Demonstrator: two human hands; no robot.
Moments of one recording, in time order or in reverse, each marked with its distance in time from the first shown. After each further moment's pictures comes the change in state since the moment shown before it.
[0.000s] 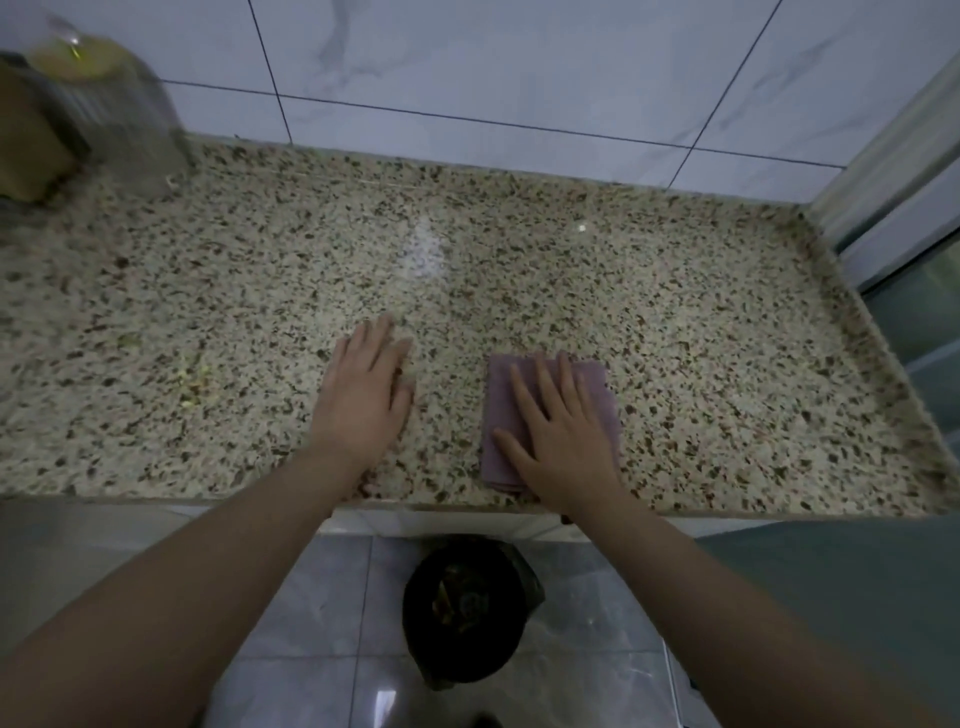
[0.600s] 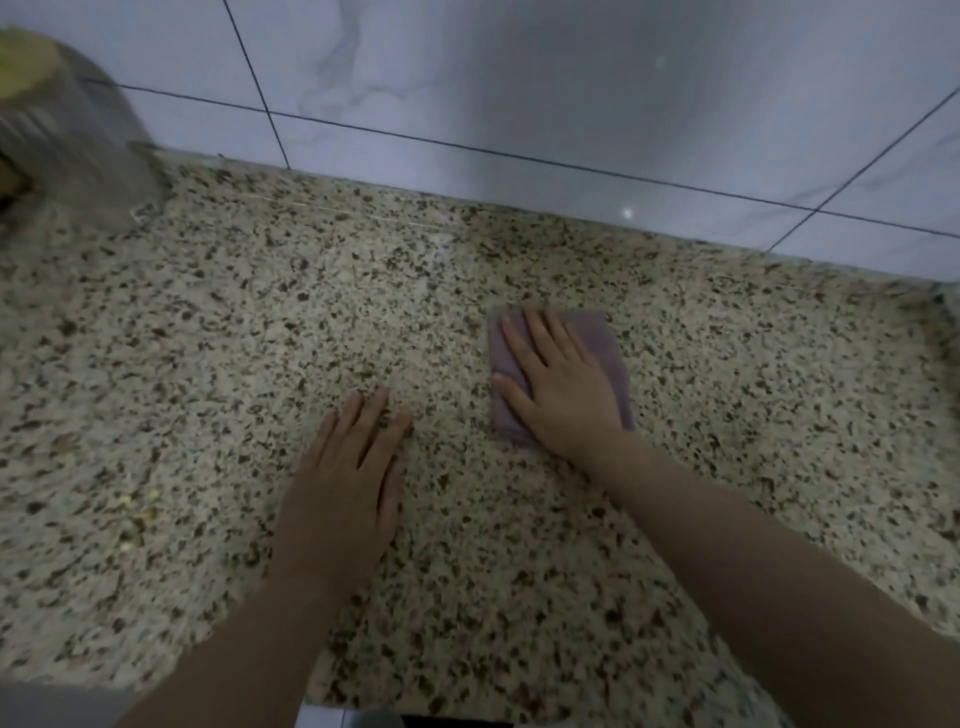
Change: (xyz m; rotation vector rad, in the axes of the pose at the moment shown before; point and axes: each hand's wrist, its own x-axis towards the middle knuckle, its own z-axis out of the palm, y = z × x) left_hand 0.051 -0.021 0.008 0.146 -0.086 -0.069; right_hand 0.231 0.038 -0.020 -0.029 -0.023 -0.171
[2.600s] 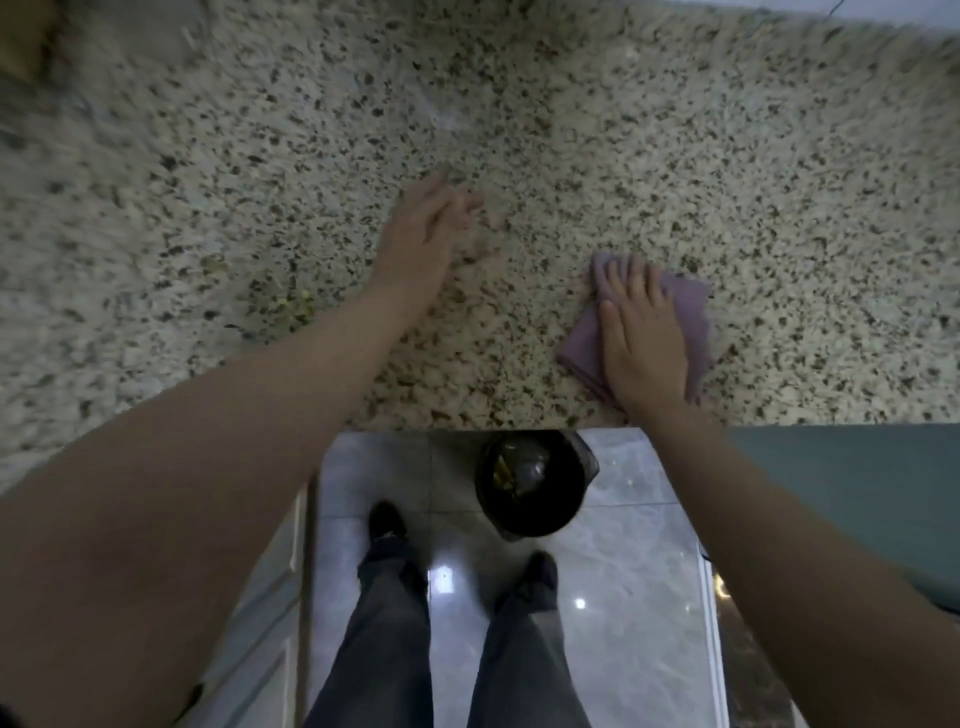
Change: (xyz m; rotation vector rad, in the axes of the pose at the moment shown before) left_hand 0.007 -0.046 -0.056 -0.886 -0.102 -0.072; right_hand -0.170 -0.133 0.022 0.197 0.021 0.468
